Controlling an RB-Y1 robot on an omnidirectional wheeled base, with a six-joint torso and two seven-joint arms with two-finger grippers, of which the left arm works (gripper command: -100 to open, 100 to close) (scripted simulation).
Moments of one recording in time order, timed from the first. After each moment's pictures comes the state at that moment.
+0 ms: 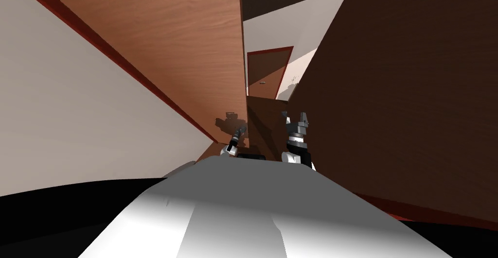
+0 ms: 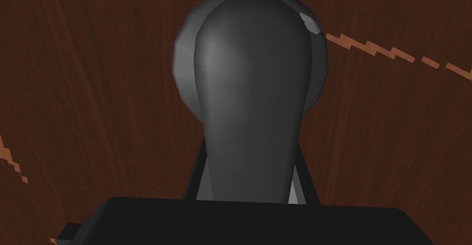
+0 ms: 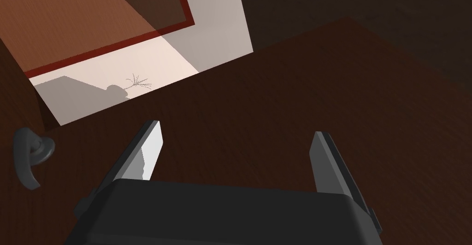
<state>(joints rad) -0.17 0.06 -0.15 -0.60 0.03 -0.81 0.05</state>
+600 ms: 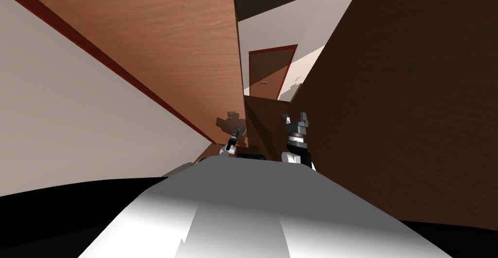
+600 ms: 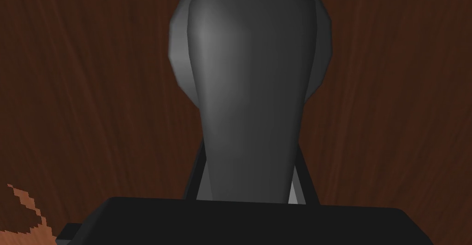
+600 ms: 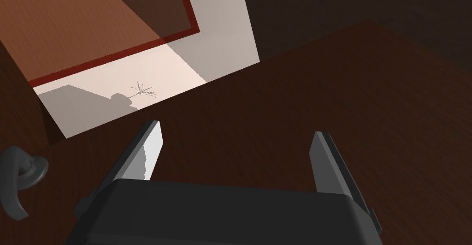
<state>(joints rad) -0.21 0.07 -0.09 -0.55 0.06 -0.82 0.03</state>
